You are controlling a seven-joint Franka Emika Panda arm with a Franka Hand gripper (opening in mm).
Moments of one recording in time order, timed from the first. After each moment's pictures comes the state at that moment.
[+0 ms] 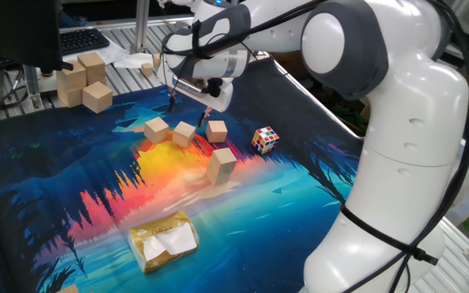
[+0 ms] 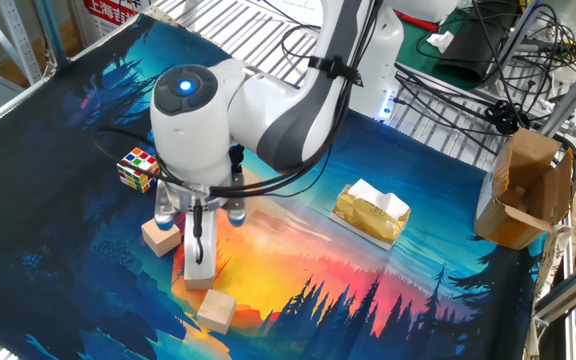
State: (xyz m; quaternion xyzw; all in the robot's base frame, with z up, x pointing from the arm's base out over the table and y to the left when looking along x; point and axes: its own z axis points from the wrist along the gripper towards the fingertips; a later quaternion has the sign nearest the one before) arm 0.601 -0.026 0.152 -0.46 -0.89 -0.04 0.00
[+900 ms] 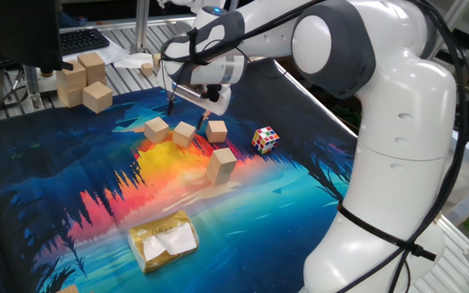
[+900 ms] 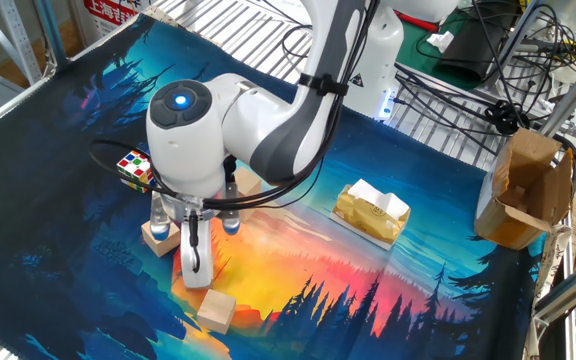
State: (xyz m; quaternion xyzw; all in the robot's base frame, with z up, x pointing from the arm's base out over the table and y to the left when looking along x) arm 0.608 -0.032 0.134 -0.44 -0.90 -0.04 0.00
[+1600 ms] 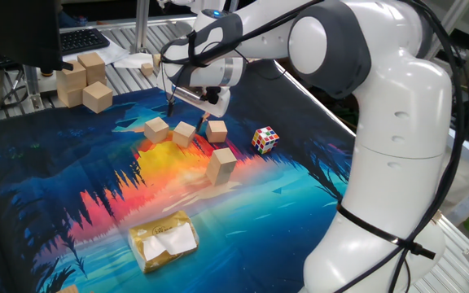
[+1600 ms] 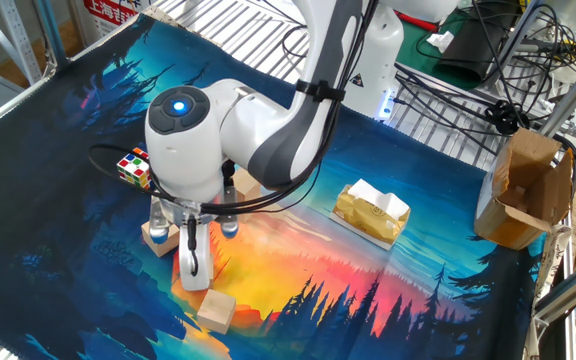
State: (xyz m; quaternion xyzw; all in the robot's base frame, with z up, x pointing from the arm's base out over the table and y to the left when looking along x) arm 0.609 -0.033 0.126 -0.44 -0.90 -0.04 0.00
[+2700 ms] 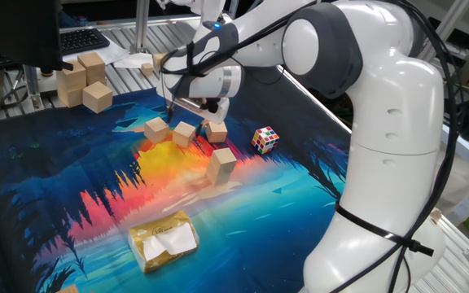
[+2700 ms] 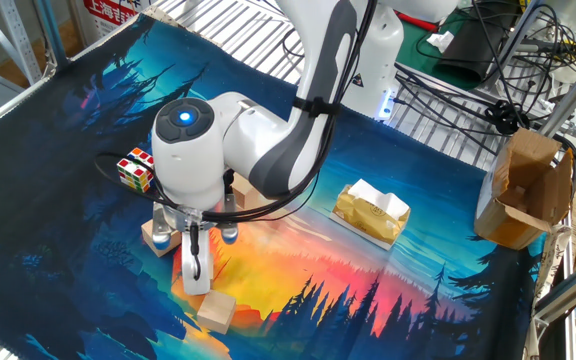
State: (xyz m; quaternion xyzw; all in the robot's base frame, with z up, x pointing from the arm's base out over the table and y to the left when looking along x) arm 0.609 -0.035 0.101 -0.43 -0.90 -0.05 -0.02
